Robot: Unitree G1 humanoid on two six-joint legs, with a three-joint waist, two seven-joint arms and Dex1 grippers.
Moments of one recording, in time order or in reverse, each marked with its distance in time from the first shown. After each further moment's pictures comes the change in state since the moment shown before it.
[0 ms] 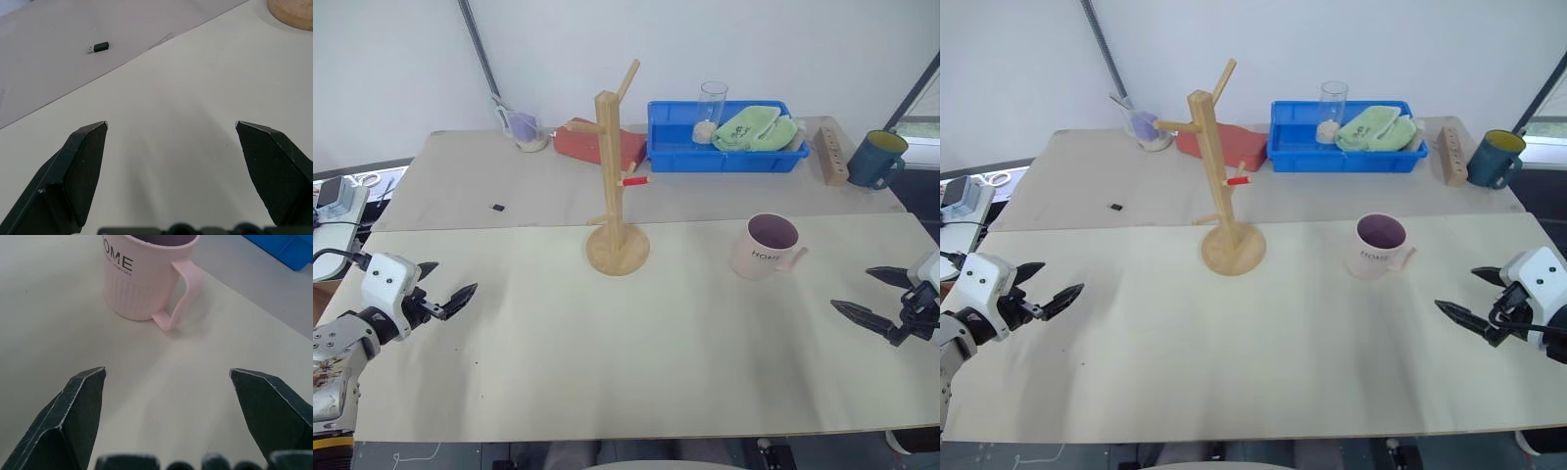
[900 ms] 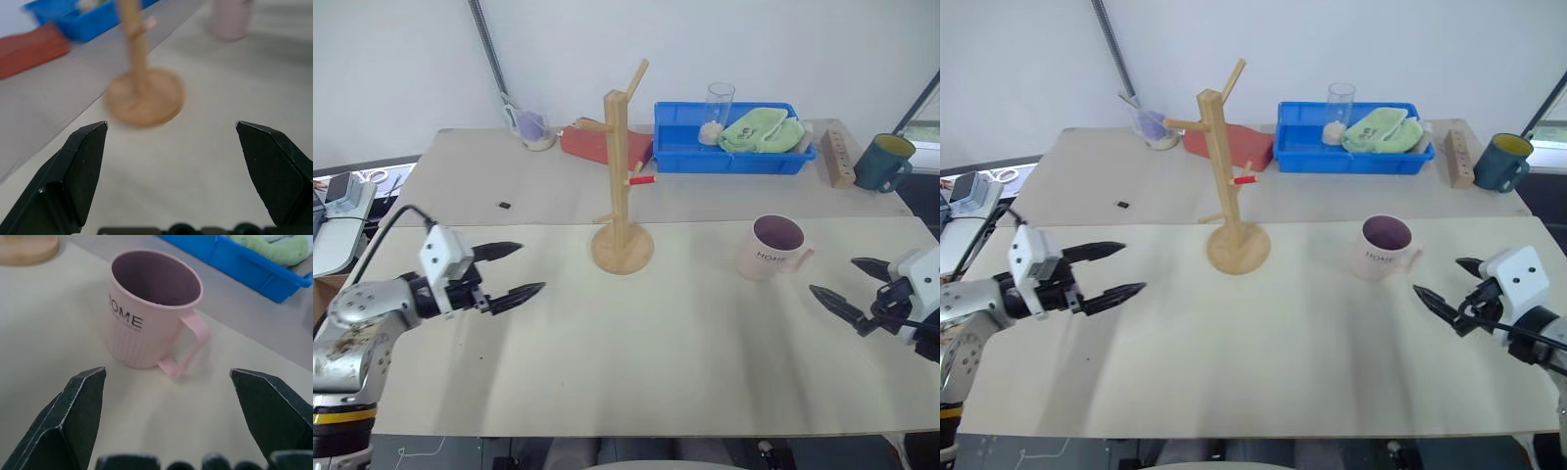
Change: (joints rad) left arm -0.208 0.025 -0.209 -0.288 -0.219 0.146 -0.311; right arm 0.001 0.249 -0.001 -0.271 0.005 0.130 -0.268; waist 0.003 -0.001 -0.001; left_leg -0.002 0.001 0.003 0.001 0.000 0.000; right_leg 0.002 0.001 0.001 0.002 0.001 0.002
